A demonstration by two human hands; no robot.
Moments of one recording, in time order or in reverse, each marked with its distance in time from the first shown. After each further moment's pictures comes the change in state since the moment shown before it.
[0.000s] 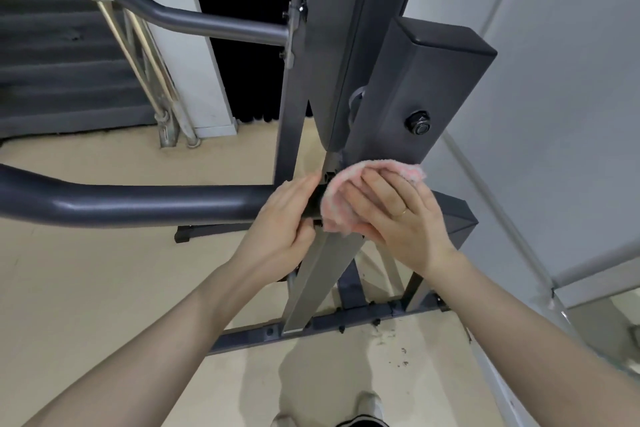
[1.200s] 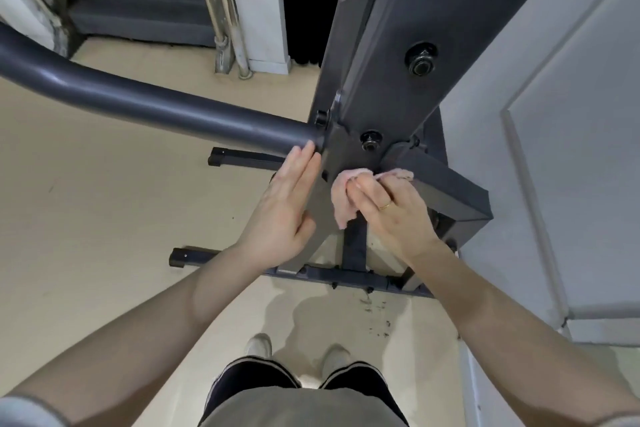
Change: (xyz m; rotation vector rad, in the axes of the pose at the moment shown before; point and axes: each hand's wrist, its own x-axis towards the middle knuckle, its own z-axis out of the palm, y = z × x) left_hand -0.034 0.009 0.088 0.210 0.168 -0.156; right_hand -0.057 0.009 0.021 0.626 -0.323 0.141
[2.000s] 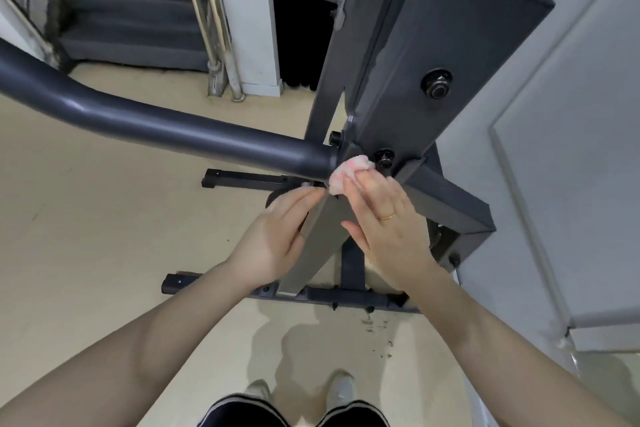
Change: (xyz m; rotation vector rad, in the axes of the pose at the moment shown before) left_hand -0.013 -0.025 -0.018 -0.067 -0.066 0.081; right_hand 0.009 -0.034 -0.003 -0.260 0.160 -0.150
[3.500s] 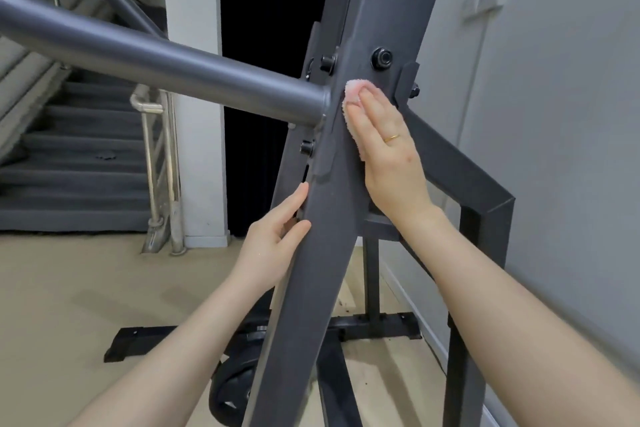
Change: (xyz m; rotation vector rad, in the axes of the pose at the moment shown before) left_hand 0.014 -0.111 0.125 -0.590 0.301 0.121; right_hand -0.003 0.024 0.090 -0.145 0.542 -0.030
